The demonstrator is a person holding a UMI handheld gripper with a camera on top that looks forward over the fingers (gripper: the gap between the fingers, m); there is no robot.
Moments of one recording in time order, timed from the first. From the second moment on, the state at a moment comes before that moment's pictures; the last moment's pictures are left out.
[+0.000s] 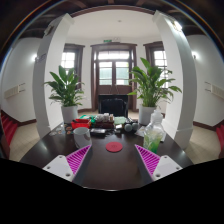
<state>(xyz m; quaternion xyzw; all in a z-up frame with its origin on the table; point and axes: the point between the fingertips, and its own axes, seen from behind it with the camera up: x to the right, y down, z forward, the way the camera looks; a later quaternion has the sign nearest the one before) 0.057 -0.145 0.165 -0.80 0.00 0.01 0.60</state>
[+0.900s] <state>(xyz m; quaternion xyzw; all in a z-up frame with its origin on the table) 0.081 -0.024 0.172 -0.76 0.03 -0.05 0.65</state>
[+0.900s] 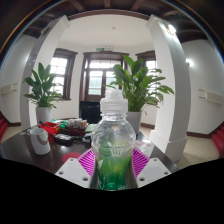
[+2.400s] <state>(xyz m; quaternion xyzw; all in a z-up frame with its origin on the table) -0.030 0.340 0.396 -0.41 -0.57 -0.56 0.44</state>
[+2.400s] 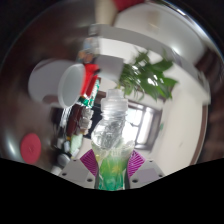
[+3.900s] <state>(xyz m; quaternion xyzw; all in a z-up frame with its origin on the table) 0.068 0.200 0.346 -0.81 0.01 0.01 0.59</state>
